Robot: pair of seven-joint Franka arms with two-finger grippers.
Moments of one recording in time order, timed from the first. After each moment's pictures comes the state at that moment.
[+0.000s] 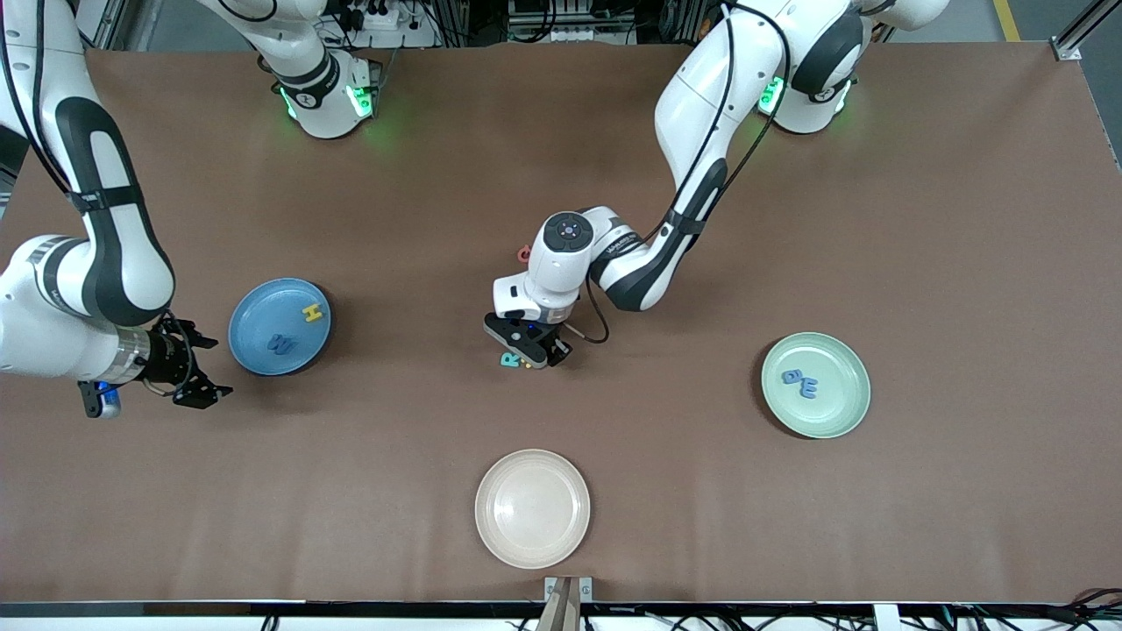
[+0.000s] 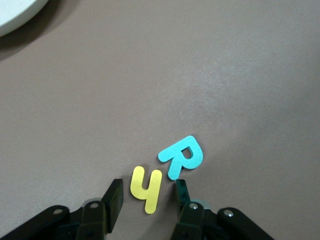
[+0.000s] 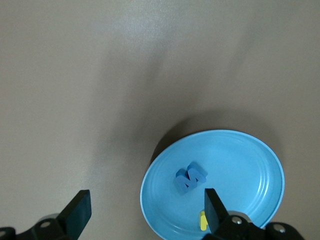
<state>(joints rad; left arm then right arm) -0.78 1.00 -0.07 -1.31 0.16 2.65 -0.26 -0.24 0.51 0.10 -1.73 0.11 2.09 0.92</state>
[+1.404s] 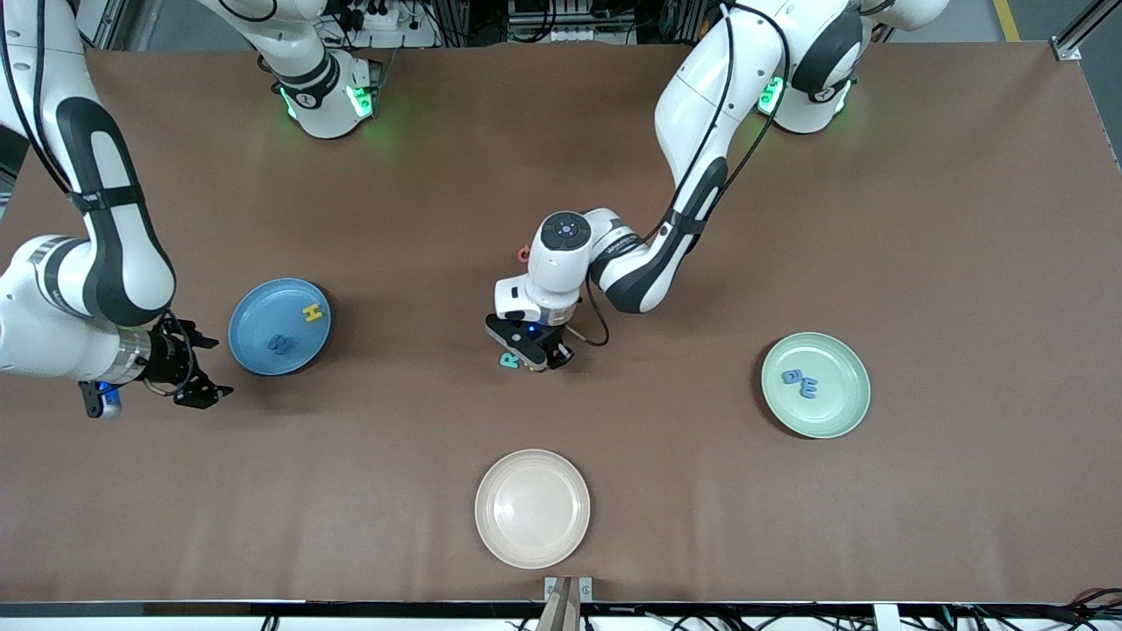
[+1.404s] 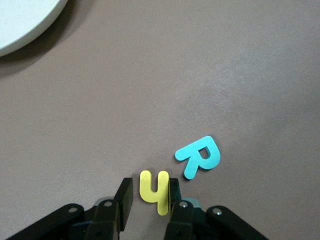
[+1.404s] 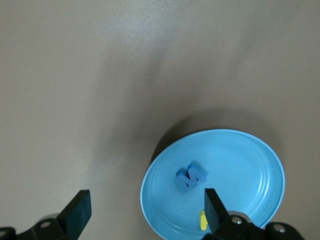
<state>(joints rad) -0.79 1.00 -0.04 -1.30 0.19 2.64 -0.25 -0.24 0.51 0.10 -1.73 0.11 2.09 0.92</state>
